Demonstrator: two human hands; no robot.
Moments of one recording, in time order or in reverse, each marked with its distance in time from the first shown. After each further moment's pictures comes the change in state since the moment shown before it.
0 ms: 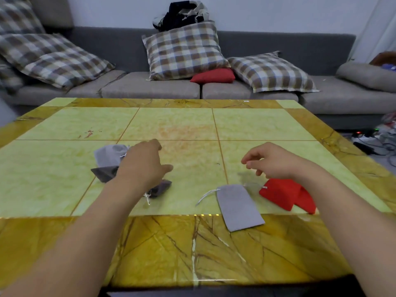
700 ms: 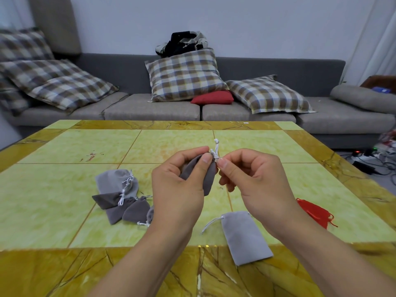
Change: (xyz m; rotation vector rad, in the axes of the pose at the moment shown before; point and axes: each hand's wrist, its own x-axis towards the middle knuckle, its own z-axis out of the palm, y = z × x) left_hand -0.055 0.076 -0.014 -1.421 0.303 0.116; right_hand -0.063 -0.106 0.023 0.784 0.396 -0.415
